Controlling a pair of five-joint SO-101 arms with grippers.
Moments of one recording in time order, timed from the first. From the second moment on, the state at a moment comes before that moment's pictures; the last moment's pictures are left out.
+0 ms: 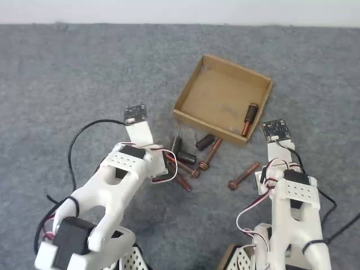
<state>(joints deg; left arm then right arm) 11.9 -13.7 60.3 43.4 36.8 9.1 -38.2 73.1 44.7 22.1</state>
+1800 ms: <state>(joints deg) 18.5 -13.1 56.4 54.1 29.6 9.1 -38.2 73.1 44.7 22.1</state>
